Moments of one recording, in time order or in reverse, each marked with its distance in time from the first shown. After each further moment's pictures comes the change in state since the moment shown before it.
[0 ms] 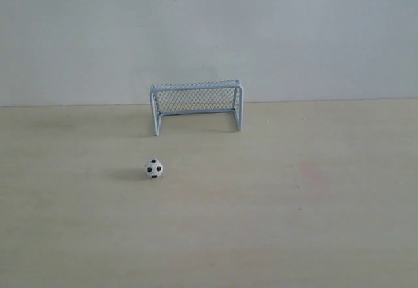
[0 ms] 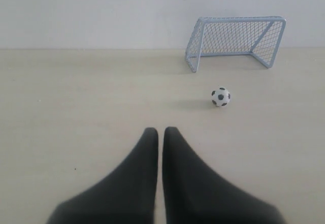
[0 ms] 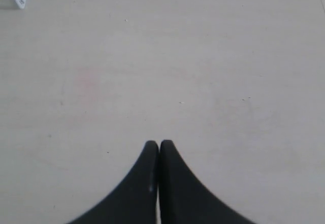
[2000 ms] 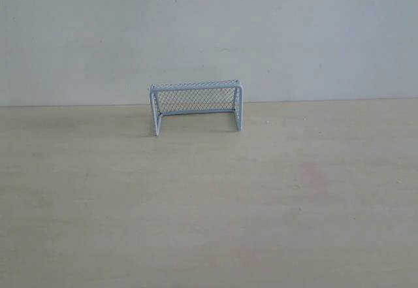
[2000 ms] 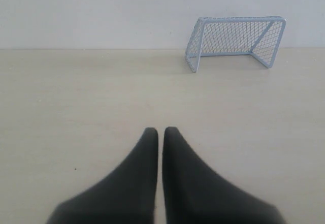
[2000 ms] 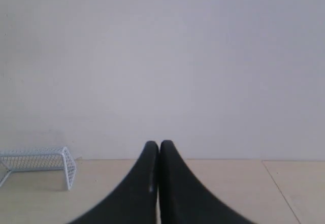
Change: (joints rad) left arm 0.000 0.000 0.000 0.000 0.000 0.000; right arm -0.002 -0.733 0.004 0.000 -0.029 0.004
